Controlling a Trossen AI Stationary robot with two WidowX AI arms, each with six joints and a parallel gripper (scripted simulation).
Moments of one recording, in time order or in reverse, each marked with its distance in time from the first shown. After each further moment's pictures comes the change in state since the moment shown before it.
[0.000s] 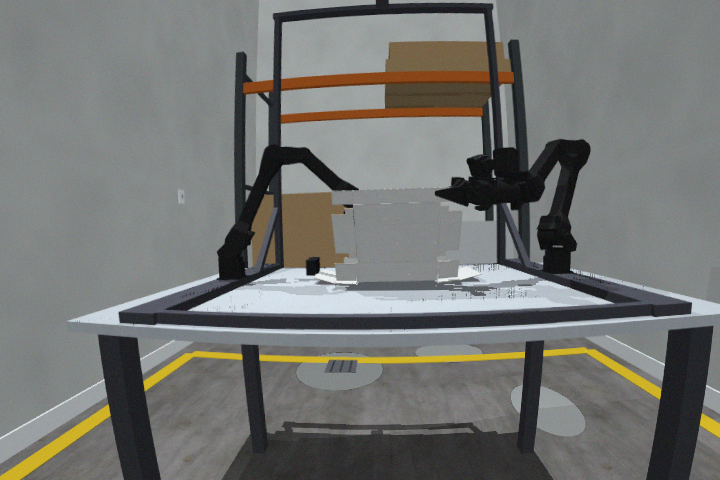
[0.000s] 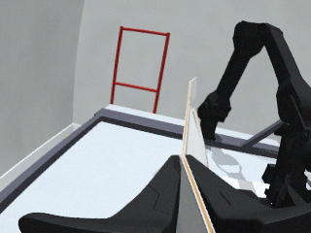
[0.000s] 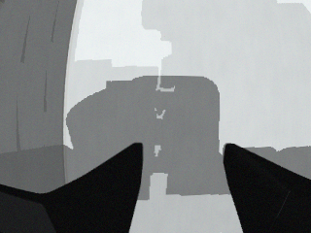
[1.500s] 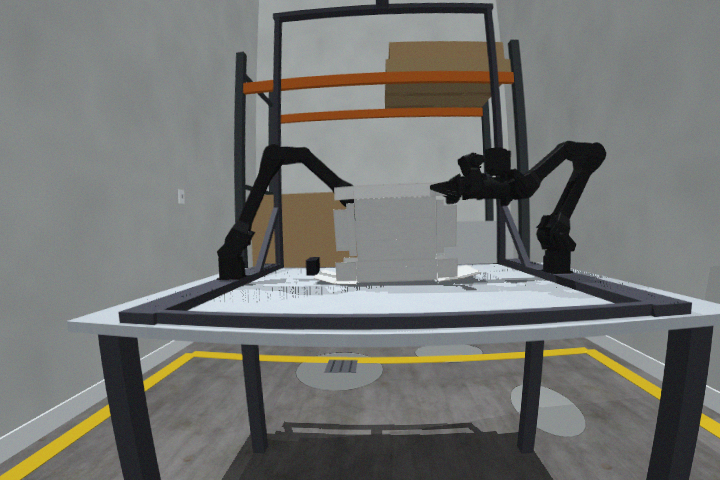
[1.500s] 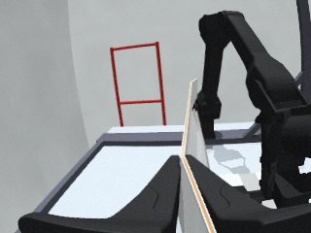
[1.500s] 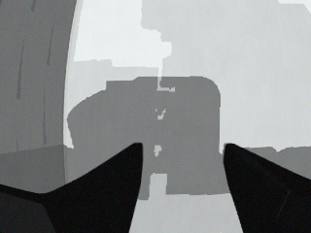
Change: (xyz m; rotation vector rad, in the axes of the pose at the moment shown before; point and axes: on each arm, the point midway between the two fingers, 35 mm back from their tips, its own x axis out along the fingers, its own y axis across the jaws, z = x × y) left arm -0.006 -0.064 0.007 0.266 -0.033 0.004; right arm -0.001 0.000 0.000 -0.002 -0.001 0.002
